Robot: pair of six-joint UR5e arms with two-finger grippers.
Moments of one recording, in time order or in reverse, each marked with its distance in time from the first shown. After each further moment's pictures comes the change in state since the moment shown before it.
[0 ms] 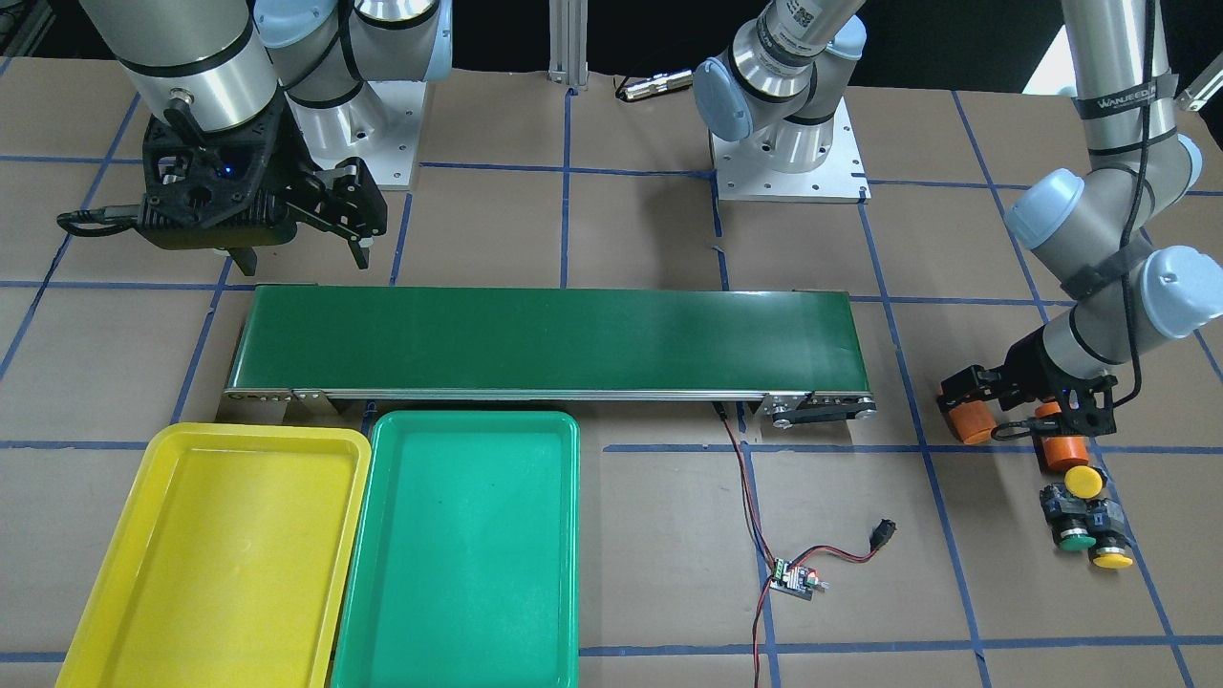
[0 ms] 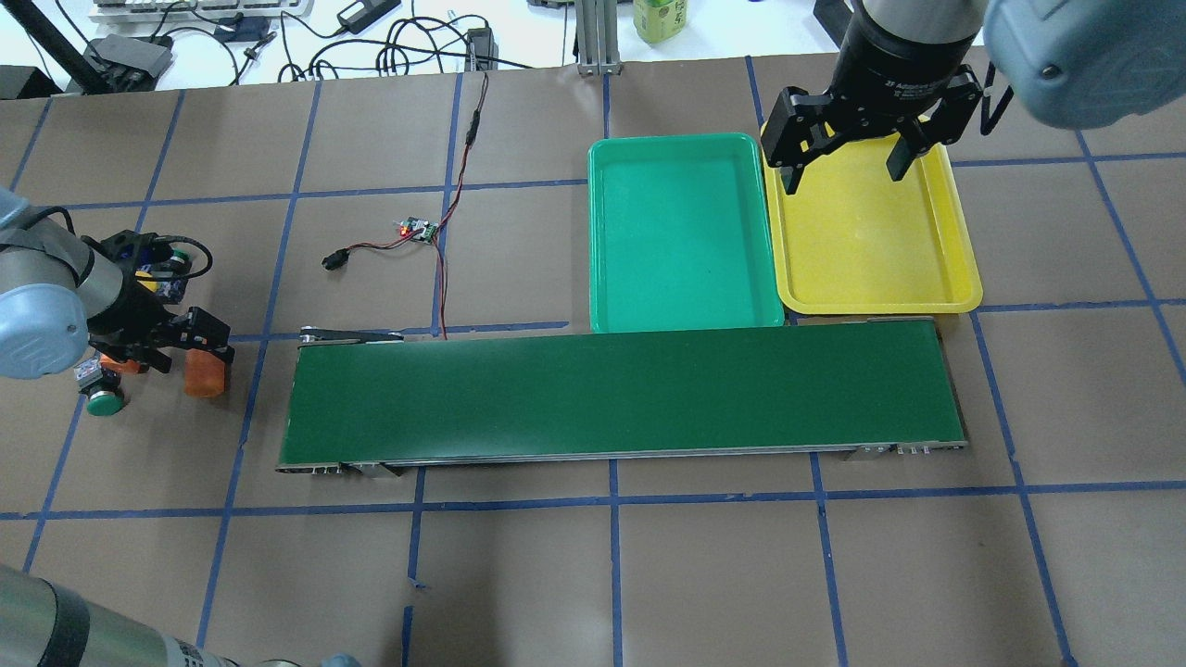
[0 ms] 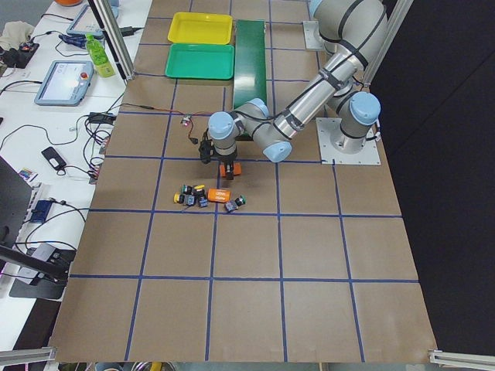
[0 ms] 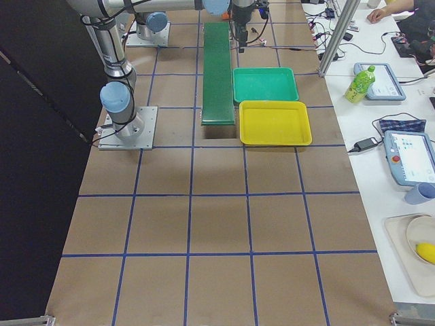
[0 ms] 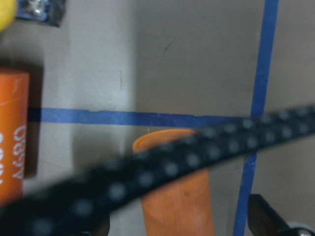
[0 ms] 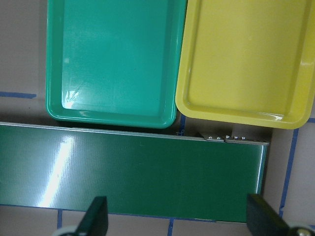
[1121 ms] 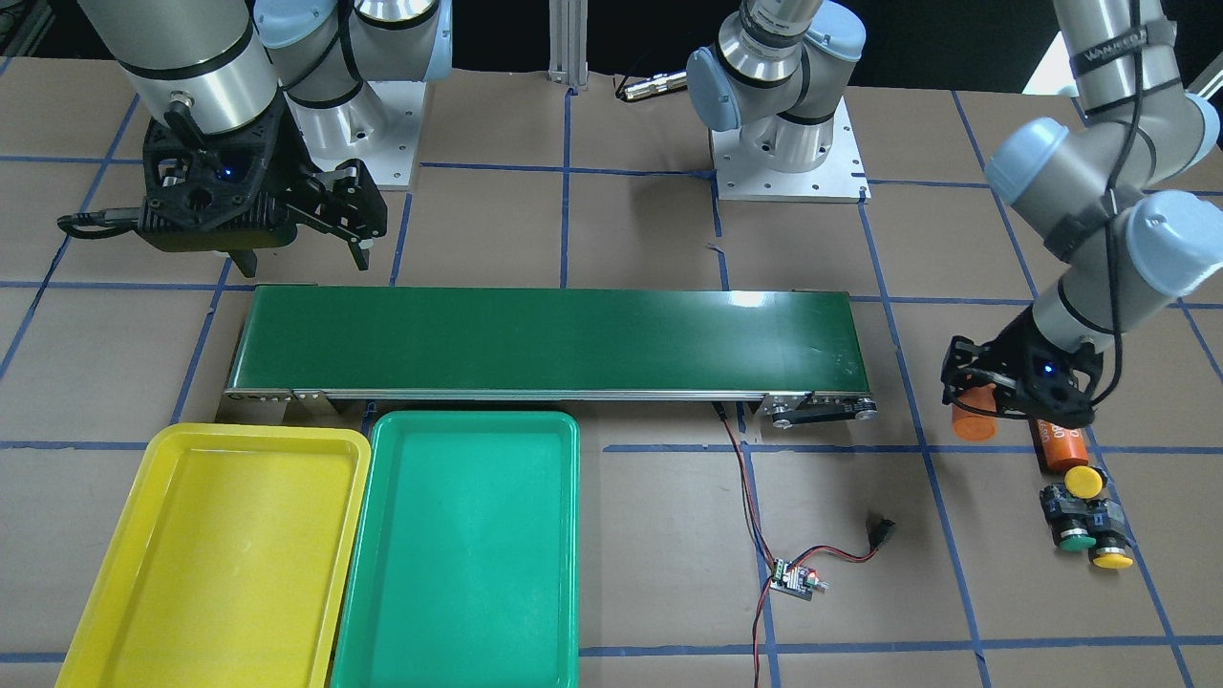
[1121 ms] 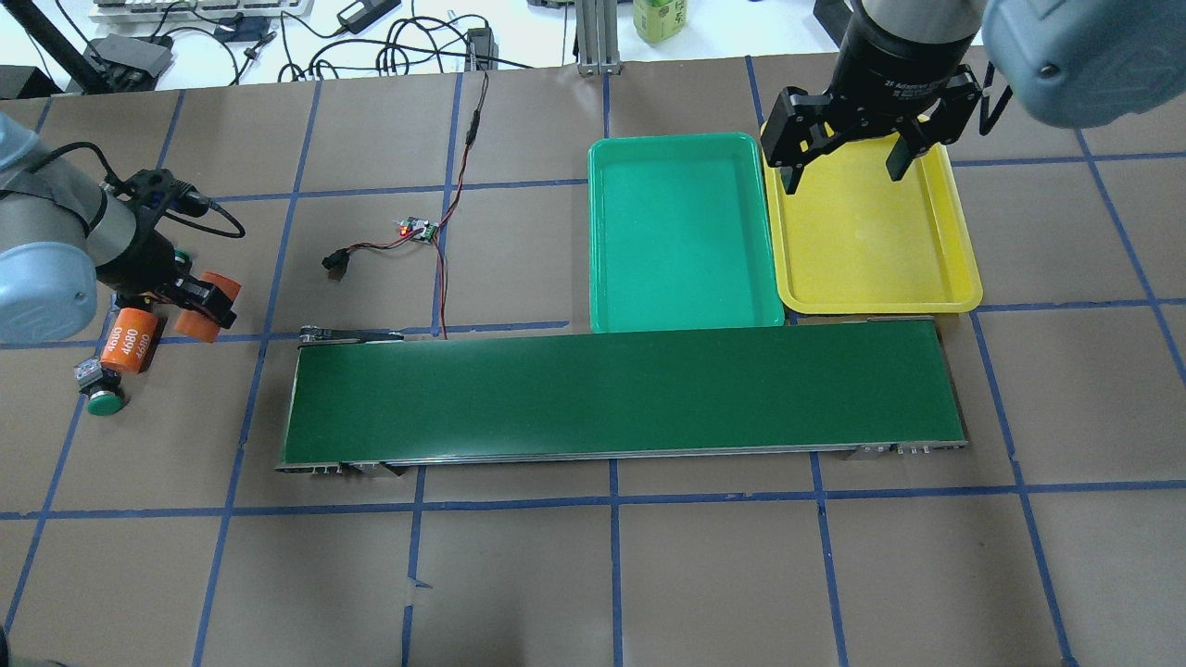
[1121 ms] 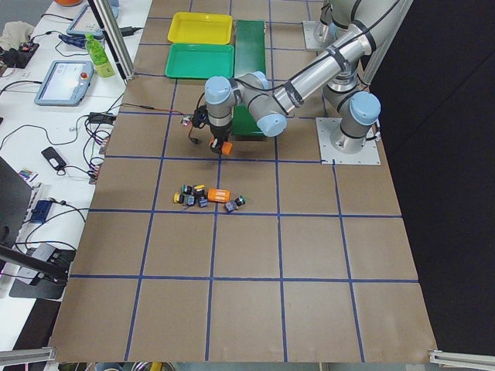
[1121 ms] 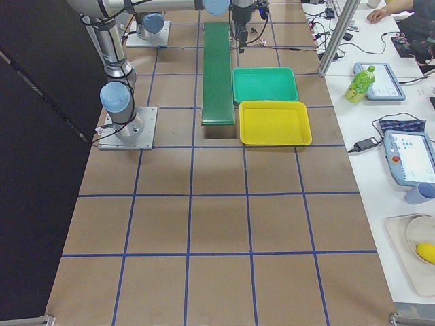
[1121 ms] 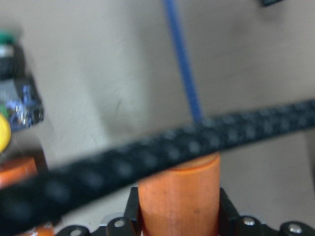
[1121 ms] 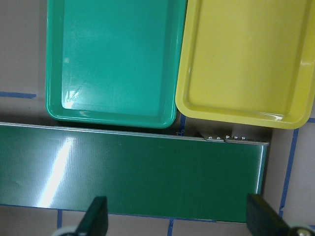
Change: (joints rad) left arm -0.169 0.171 0.031 -0.064 0.015 0.365; right arm 0.000 0.001 0.000 0.000 0.000 0.000
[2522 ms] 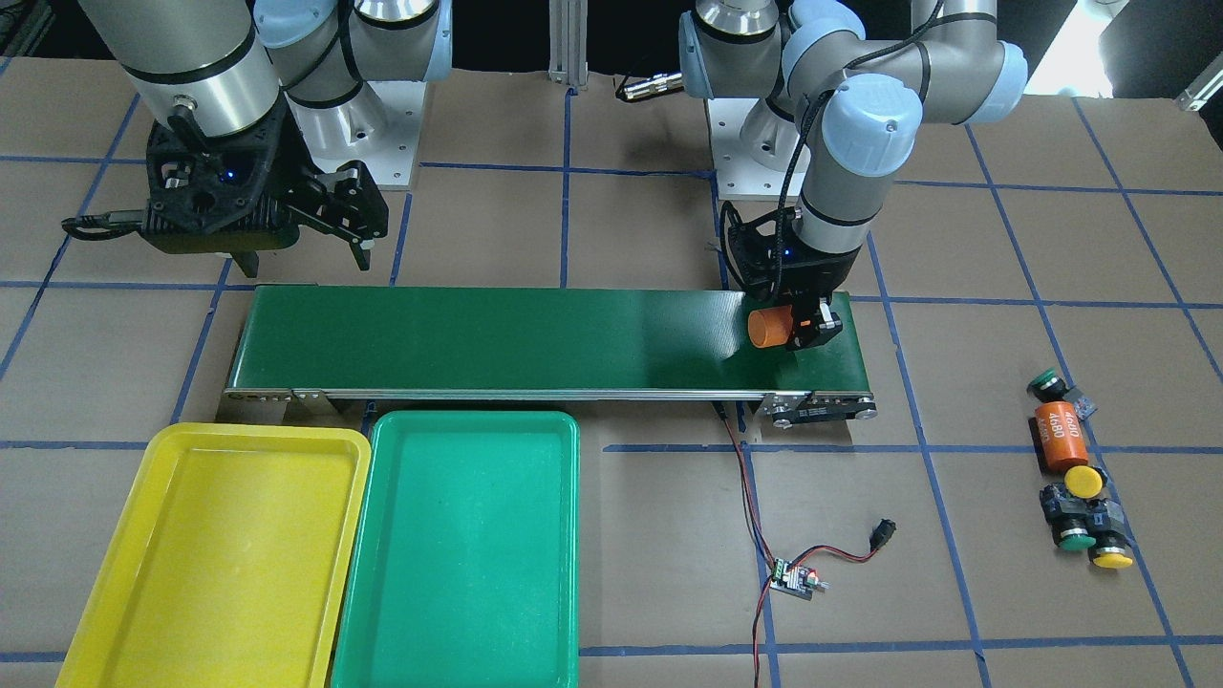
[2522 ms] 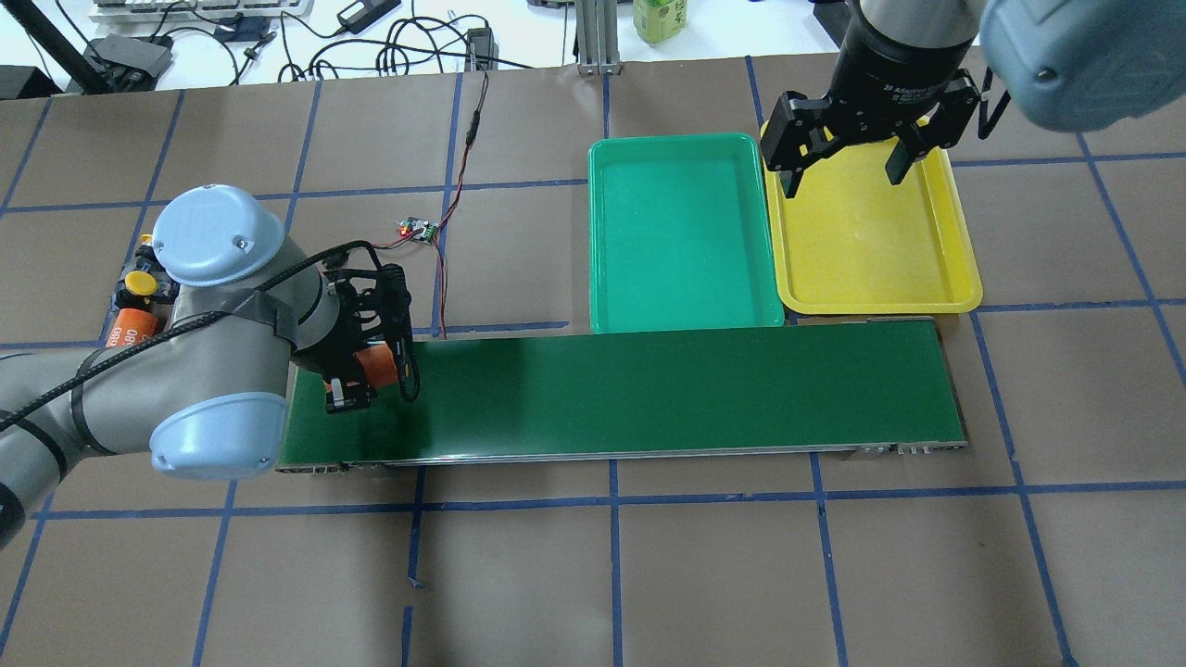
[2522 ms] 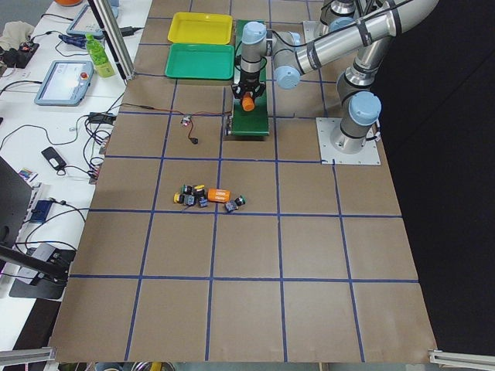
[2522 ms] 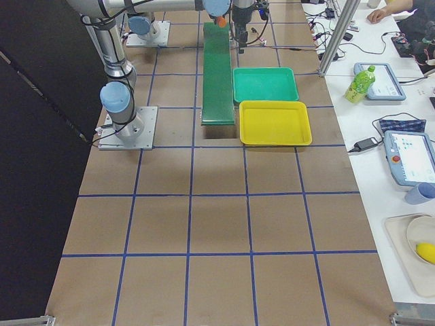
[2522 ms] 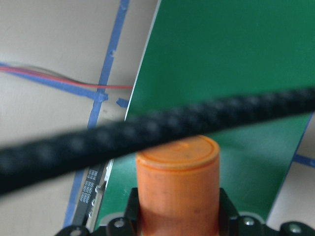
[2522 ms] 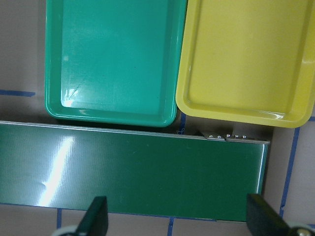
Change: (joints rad) left arm -0.376 0.215 -0.275 0.108 0.086 0.553; right arm 0.000 0.000 0.005 0.000 0.000 -0.001
